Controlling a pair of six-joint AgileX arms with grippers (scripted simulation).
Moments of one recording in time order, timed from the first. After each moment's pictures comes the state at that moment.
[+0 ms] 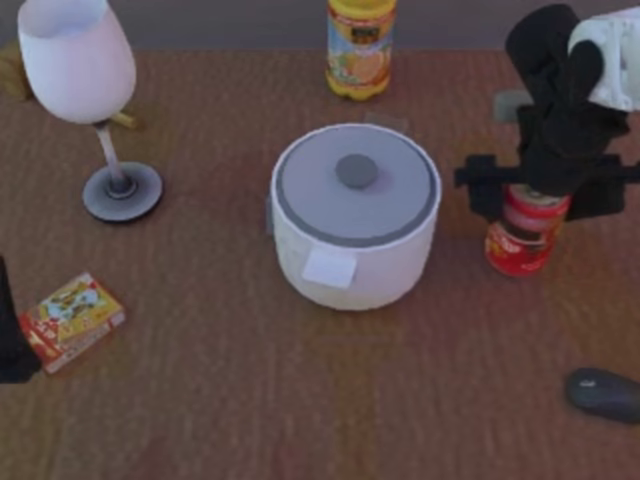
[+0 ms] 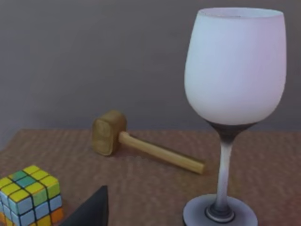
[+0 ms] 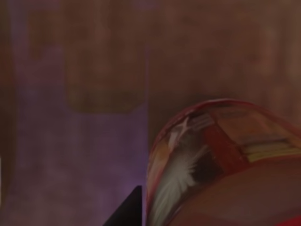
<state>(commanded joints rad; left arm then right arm) 0.00 0.00 0.00 0.00 0.00 0.00 0.30 2.10 1.52 -0.80 0.06 0.30</state>
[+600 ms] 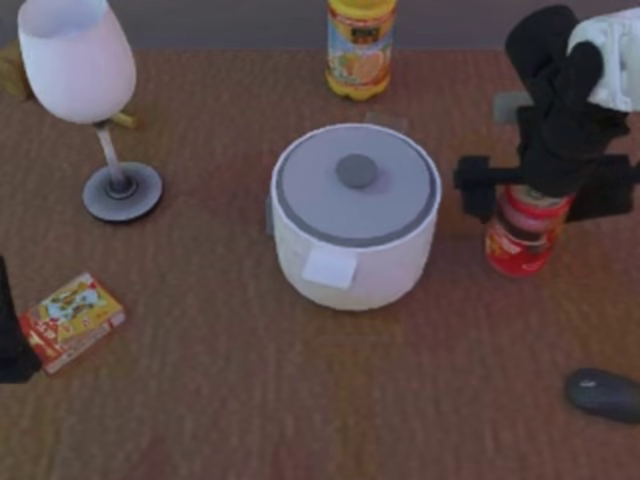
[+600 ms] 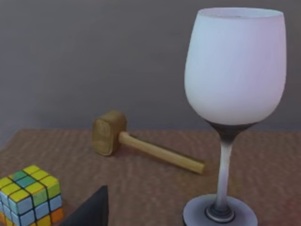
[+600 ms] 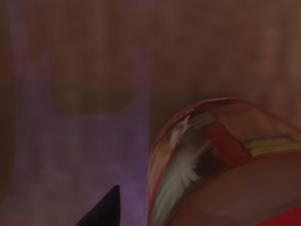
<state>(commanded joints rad) 0.00 0.00 0.00 0.00 0.00 0.00 0.30 2.10 1.52 -0.80 0.06 0.30</state>
